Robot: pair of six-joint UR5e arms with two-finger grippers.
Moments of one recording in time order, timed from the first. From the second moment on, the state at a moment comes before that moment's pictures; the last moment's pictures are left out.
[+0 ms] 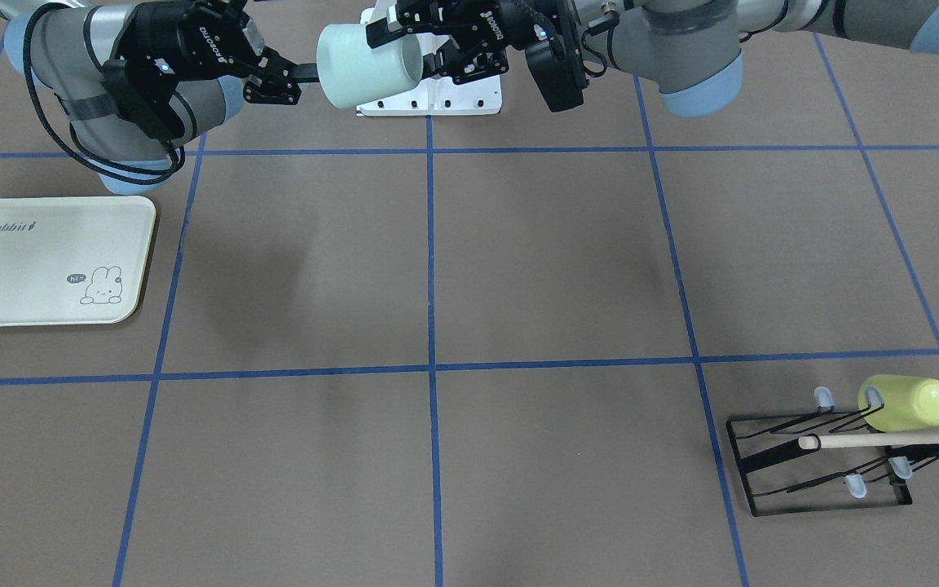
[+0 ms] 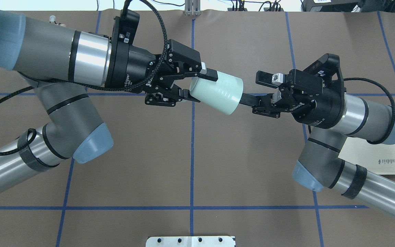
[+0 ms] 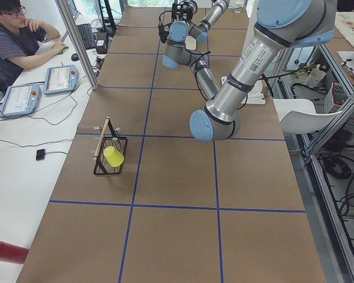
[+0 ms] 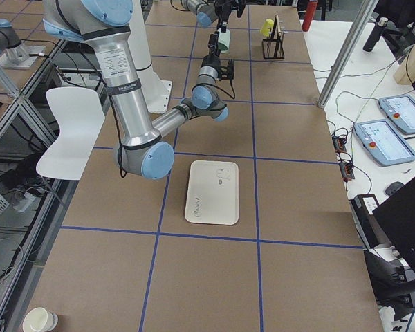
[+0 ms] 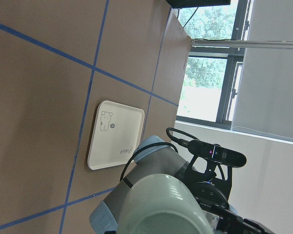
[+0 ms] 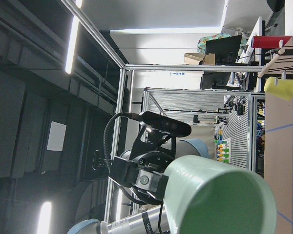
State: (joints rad) left arm -0.71 -2.25 -1.76 -2.71 -2.21 -2.03; right arm 0.62 -1.19 1.64 0.53 1.72 1.98
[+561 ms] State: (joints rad) left arm -0.70 -2.25 -1.77 -2.71 -2.21 -2.03; right arm 0.62 -1.17 1.64 0.52 1.68 1.99
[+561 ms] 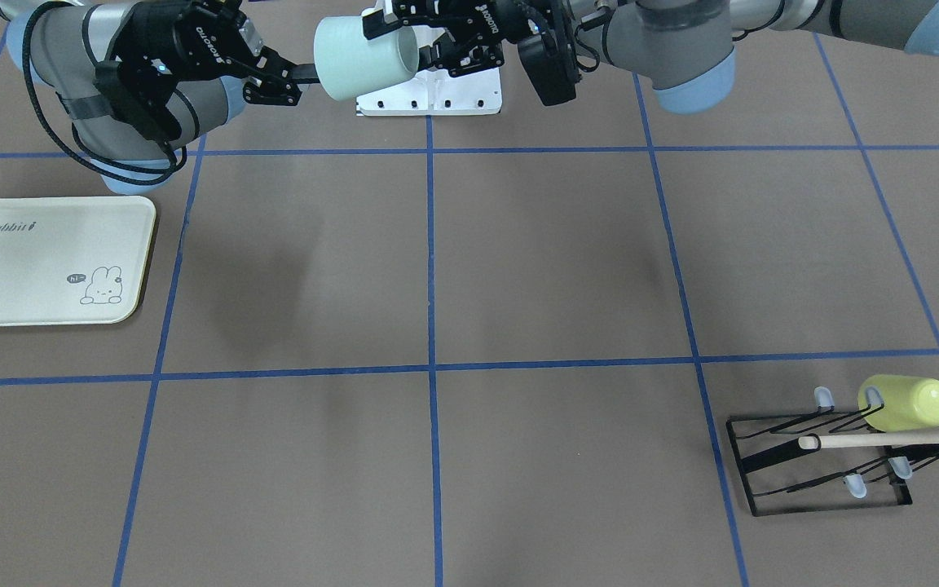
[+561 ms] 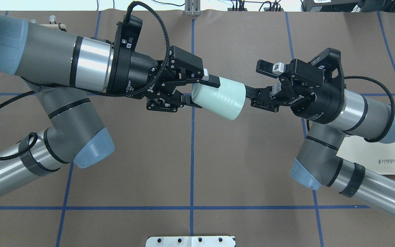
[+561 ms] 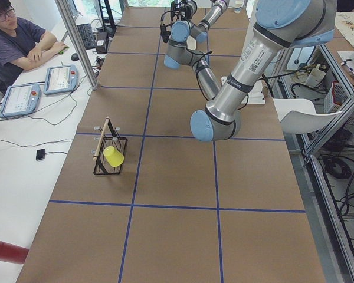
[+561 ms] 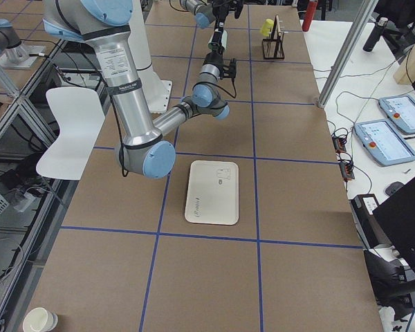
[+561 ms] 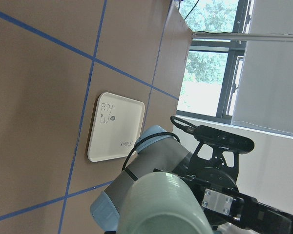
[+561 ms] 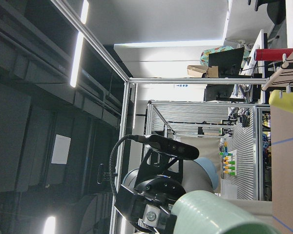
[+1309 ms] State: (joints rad) left arm -0.69 -2.25 -1.77 -2.71 -2.21 -2.03; right arm 0.63 -1.17 1.65 0.49 1.68 1.99
